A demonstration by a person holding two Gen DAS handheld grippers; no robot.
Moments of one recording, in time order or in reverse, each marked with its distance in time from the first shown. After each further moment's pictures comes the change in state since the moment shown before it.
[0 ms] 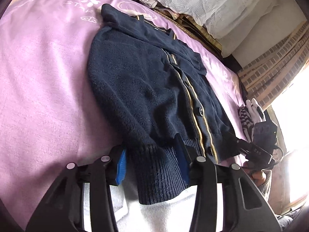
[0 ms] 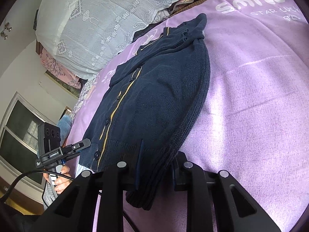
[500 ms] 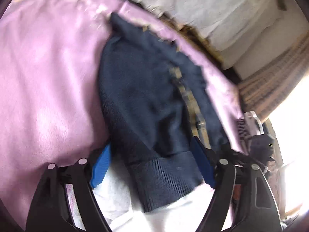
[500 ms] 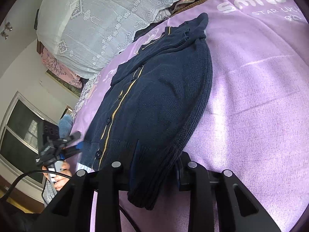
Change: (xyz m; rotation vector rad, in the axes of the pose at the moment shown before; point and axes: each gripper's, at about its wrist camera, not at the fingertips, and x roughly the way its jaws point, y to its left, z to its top) left arm -0.005 0.010 0.005 -0.075 -0.037 -0.003; right arm 0.000 0.001 0.000 -0.001 0.005 0.011
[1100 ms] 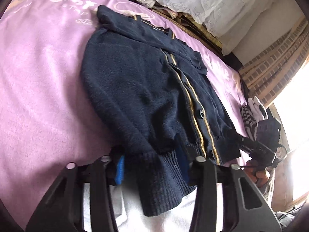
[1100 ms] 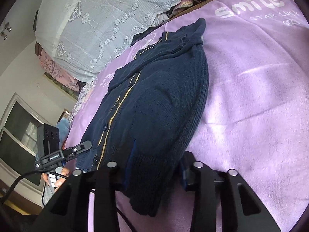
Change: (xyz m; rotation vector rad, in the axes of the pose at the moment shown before) left arm 0.010 -0.015 -0.002 0.081 0.037 0.005; right arm -0.002 -0.001 0.005 0.000 -0.021 -0.016
